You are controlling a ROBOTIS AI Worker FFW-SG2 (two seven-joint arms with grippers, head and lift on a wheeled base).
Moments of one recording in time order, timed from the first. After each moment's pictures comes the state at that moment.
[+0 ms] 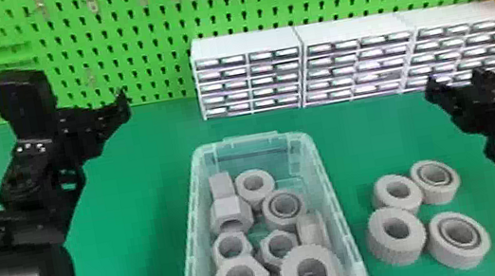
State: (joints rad) left arm -0.11 0.18 -0.02 -1.96 0.02 0.39 -0.04; right arm -0.05 -0.15 -0.21 -1.97 -0.09 0.55 0.07
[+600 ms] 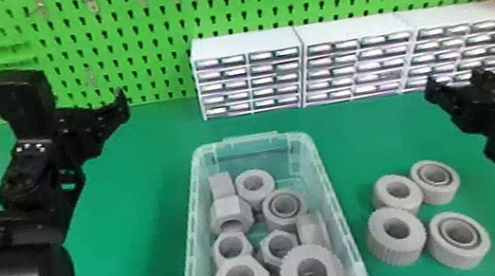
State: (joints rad) left arm -0.11 0.18 -0.02 -1.96 0.02 0.39 -0.04; right arm -0.05 -0.15 -0.21 -1.97 -0.09 0.56 0.07
